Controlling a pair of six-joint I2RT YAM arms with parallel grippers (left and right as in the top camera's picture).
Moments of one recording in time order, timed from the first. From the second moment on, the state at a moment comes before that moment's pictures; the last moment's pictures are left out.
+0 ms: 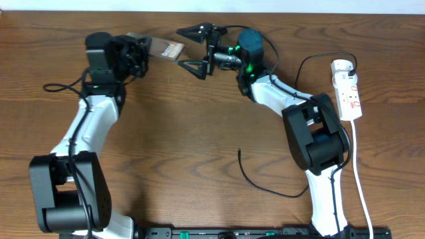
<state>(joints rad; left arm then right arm) 0.07 1.70 1.11 0.20 0.45 -1.50 0.43 2.30 1.56 0.79 -0.94 1.95</state>
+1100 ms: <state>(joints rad) 0.22 1.71 1.11 0.36 1.46 -1.18 0.33 2.18 1.84 -0.97 -0.29 0.64</state>
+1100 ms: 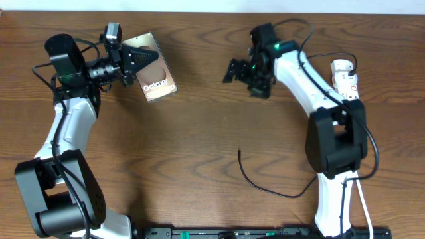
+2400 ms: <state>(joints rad) -0.01 1.87 0.99 0.36 1.48 -0.92 0.42 2.06 1.66 -1.21 -0.28 0.29</state>
